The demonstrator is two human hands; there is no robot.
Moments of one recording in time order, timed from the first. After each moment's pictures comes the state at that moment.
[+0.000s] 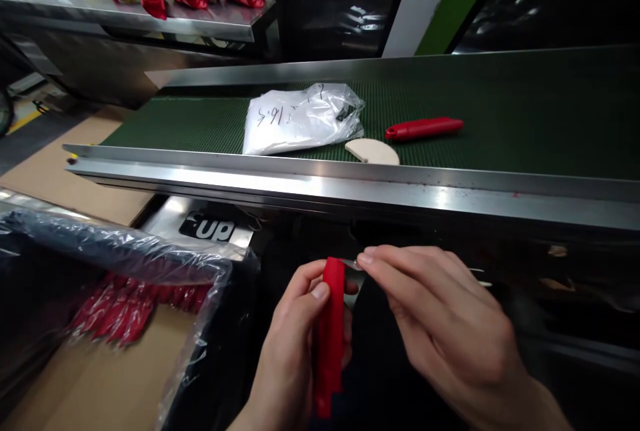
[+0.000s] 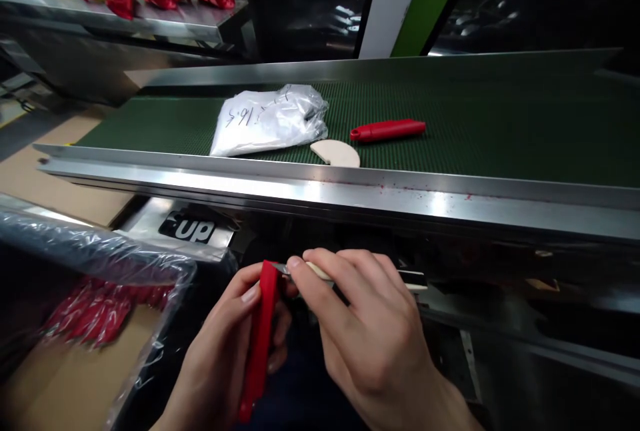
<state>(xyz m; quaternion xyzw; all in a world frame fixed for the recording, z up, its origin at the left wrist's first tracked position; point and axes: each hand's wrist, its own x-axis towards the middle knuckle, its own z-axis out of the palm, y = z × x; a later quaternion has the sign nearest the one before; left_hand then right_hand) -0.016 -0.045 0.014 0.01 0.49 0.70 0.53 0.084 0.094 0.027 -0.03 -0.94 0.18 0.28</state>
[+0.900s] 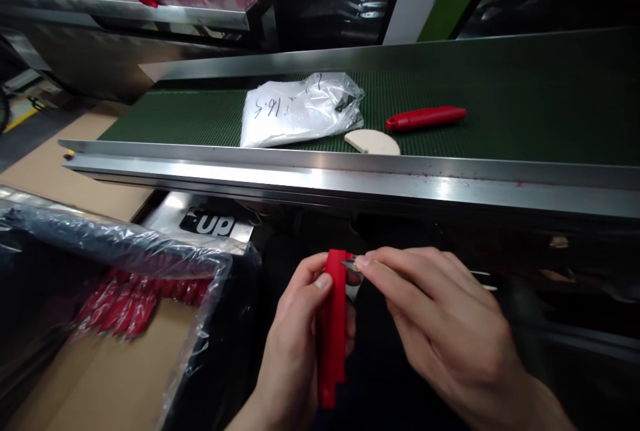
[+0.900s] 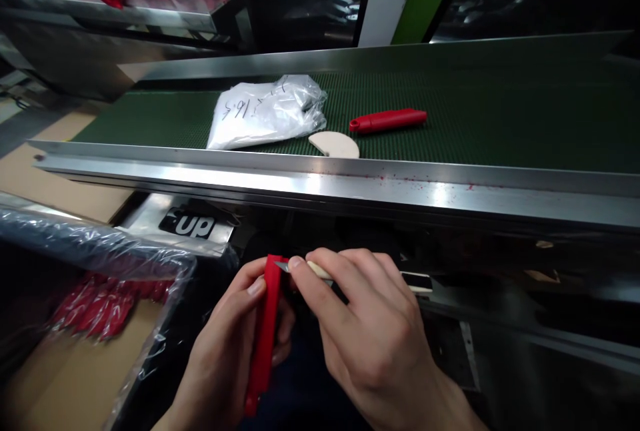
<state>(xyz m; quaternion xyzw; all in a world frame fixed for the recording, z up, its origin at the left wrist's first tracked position) -0.010 -0.041 0.014 -0.02 0.50 0.70 0.51 0.090 0.088 0.023 -0.04 -0.94 0.17 0.27</state>
